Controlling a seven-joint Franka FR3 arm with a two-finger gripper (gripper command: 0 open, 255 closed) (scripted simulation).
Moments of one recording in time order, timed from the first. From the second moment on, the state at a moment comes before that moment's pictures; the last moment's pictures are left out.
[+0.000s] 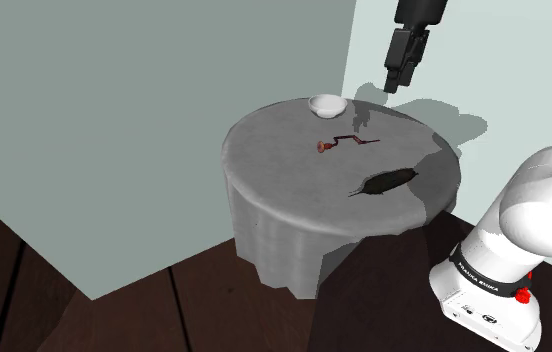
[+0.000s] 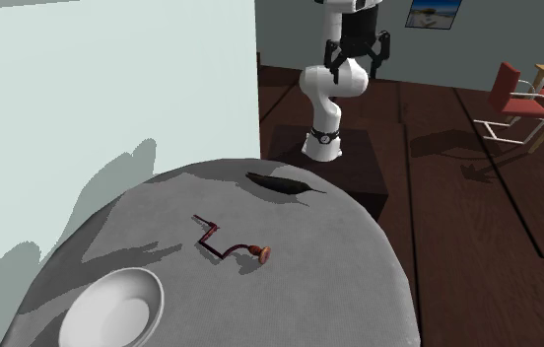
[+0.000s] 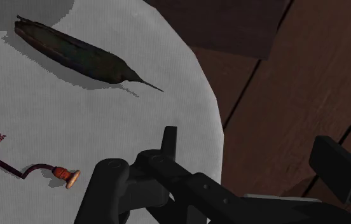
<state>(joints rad) -0.01 -0.76 -0.03 -2.32 0.12 1.49 -0.16</state>
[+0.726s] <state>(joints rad) -0.05 -0.61 -0.14 -2.40 0.01 1.70 -0.34</state>
